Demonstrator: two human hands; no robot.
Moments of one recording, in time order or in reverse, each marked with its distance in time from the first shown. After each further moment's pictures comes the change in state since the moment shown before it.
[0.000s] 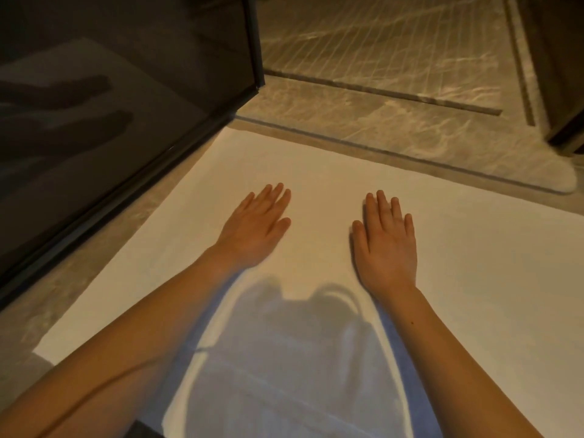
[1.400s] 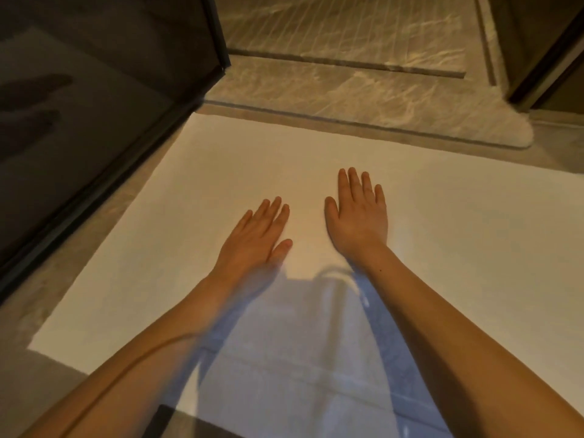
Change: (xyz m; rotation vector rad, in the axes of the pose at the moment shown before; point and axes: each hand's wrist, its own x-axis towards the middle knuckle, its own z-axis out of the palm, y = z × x) left_hand -0.058 0.056 0.006 -0.026 -0.016 0.073; right_hand 0.005 0.000 0.004 -0.118 -0.111 0.049
